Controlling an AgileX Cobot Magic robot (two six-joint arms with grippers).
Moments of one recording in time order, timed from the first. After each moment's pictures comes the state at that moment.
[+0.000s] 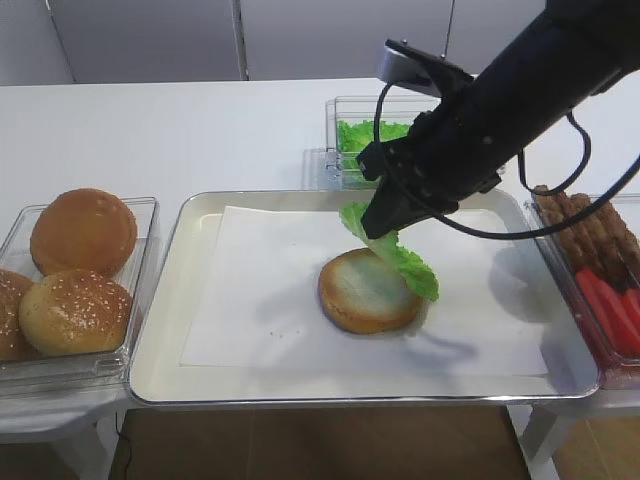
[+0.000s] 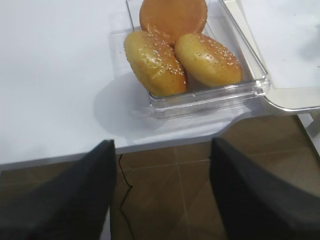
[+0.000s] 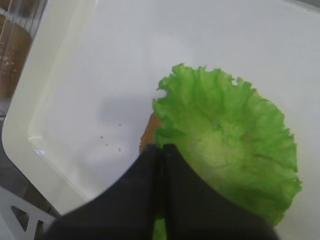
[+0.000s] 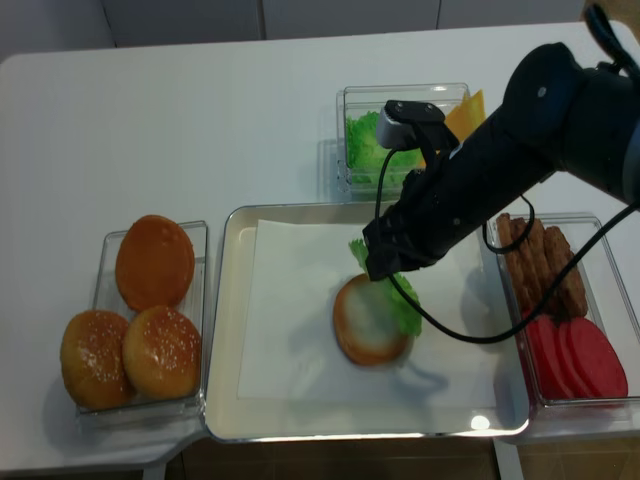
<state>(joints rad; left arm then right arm) -0.05 -0.02 -0.49 0.00 1.19 -0.07 0.37 1.70 -1.18 0.76 0.91 -0.50</state>
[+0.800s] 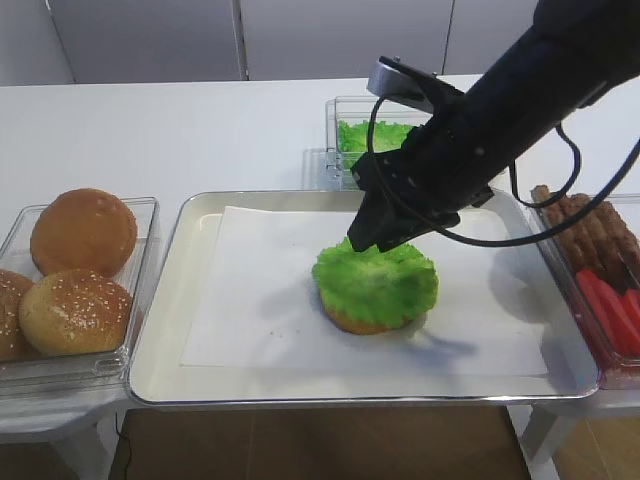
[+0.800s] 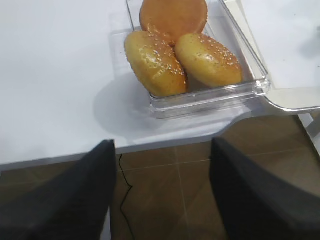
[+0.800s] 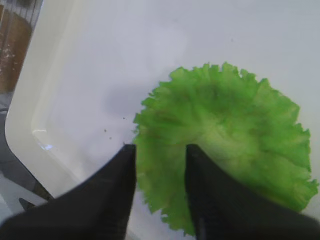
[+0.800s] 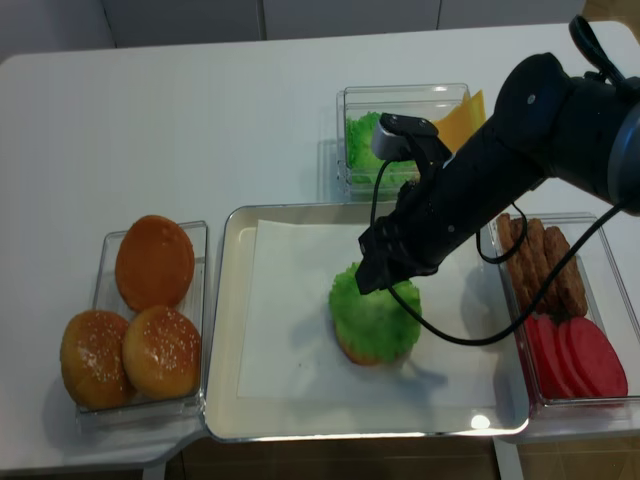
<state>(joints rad) -0.05 -0.02 -0.49 0.00 1.19 -0.07 0.37 1.72 -1.18 0.78 0.93 -0.50</state>
